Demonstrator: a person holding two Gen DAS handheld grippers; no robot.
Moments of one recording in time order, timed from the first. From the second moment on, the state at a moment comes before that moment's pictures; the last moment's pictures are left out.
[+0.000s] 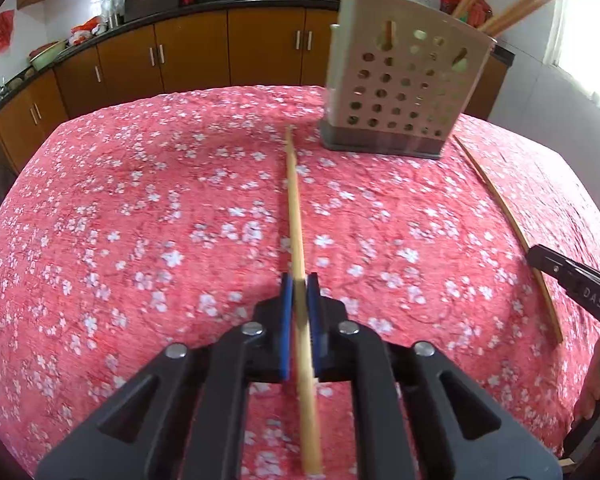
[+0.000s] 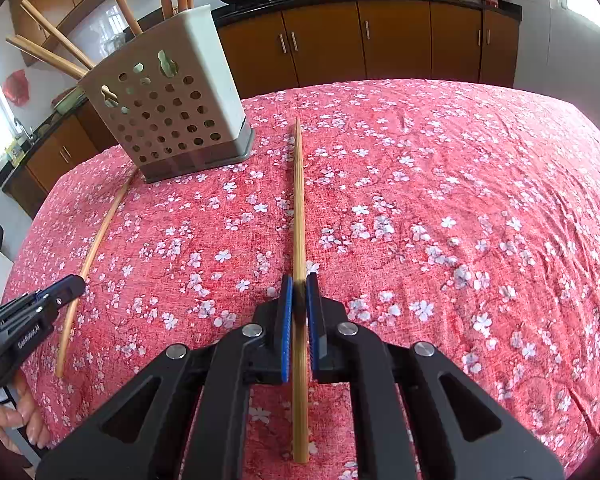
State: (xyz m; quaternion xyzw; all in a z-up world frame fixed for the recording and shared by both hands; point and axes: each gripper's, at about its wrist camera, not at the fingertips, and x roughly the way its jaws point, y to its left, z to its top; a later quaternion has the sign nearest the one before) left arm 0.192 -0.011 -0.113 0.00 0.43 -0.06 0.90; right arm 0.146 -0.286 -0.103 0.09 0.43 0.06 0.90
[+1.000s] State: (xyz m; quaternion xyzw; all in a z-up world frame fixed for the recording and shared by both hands) left arm 0.220 0.055 -0.105 -0.06 0.42 -0.01 0.91; right arm 0.178 -0.278 -0.108 0.05 0.42 0.04 0.90
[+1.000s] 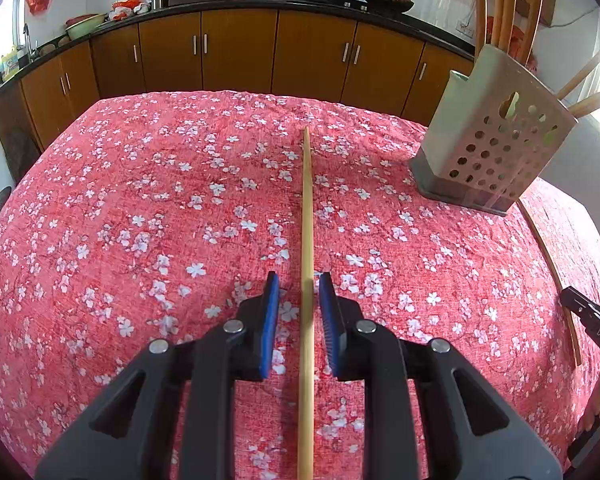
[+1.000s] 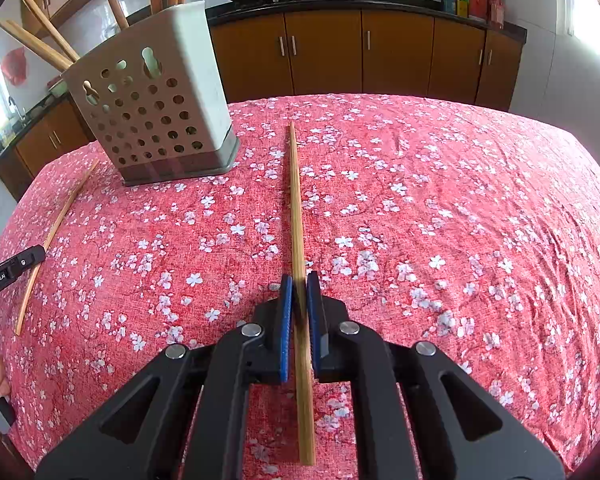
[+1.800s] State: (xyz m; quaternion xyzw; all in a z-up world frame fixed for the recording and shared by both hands) left arm 0.220 0.058 -0.105 -0.07 0.42 -0.01 0.90; right arm 0.178 -0.279 -0.108 0.05 0.42 0.04 0.90
